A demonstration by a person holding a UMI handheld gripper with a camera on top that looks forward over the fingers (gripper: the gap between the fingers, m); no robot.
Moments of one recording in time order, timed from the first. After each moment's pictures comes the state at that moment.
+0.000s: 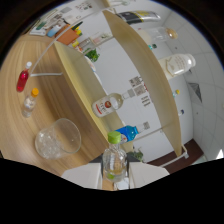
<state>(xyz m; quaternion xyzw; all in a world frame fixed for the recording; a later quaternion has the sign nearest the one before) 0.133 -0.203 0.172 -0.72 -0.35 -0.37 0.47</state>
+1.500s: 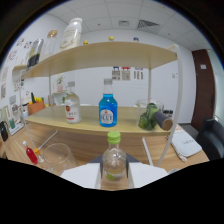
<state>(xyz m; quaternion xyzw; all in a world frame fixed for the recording) 0.143 -0.191 0.117 -0.81 -0.04 0.02 0.58</state>
